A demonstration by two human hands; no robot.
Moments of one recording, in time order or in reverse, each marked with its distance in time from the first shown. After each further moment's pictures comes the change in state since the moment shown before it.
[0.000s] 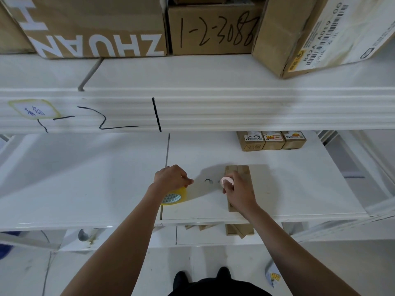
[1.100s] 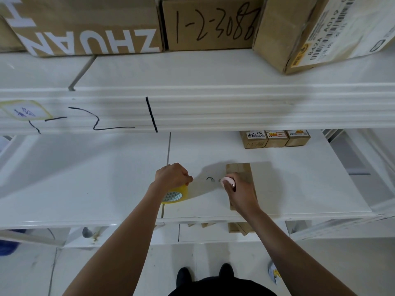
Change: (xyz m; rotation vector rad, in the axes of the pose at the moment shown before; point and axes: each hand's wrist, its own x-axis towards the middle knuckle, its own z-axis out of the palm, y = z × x) left_hand -0.005 0.007 -0.006 -0.019 -0.002 -0.036; right_hand -0.004 0.012 0.006 -0.004 0.055 -0.104
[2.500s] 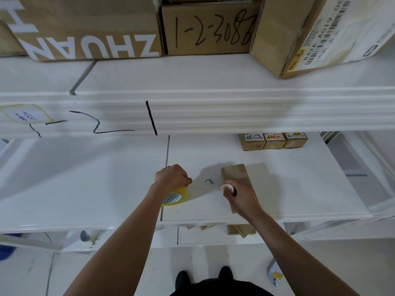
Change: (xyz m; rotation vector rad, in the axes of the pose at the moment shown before) left_hand -0.001 0.006 -0.003 -0.009 -0.012 -0.029; right_hand -0.007 0.004 -0.010 0.030 -0.118 -0.003
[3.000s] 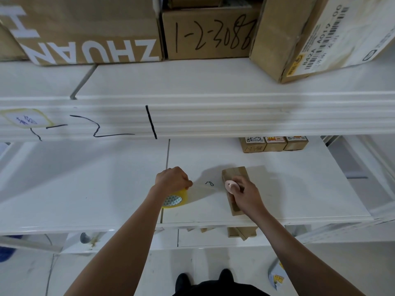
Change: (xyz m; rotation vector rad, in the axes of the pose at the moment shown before) left_hand 0.001 -0.001 0.001 0.040 0.000 0.035; right_hand 0.005 -0.003 -0.011 0.285 0.114 0.152
